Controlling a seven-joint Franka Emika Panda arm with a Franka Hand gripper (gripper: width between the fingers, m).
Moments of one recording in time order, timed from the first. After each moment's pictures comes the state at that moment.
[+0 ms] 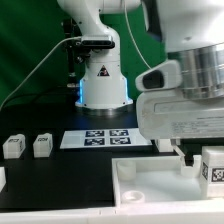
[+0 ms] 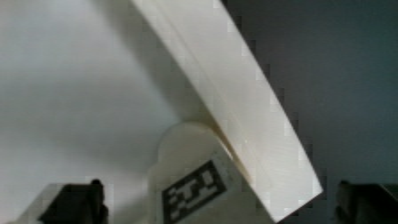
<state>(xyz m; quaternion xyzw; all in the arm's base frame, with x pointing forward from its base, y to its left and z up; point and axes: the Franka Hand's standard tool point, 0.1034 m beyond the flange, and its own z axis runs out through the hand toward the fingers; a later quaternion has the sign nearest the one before) 0.623 0.125 0.068 -0.97 0.22 -0.01 0.08</state>
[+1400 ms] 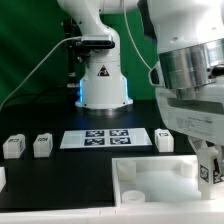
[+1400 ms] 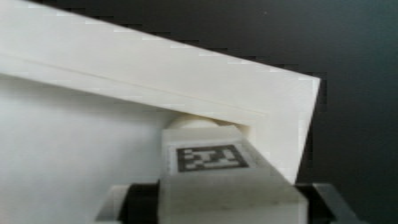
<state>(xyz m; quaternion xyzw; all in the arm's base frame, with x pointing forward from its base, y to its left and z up) 0.630 0.120 0.067 -0.76 0.63 0.01 0.12</state>
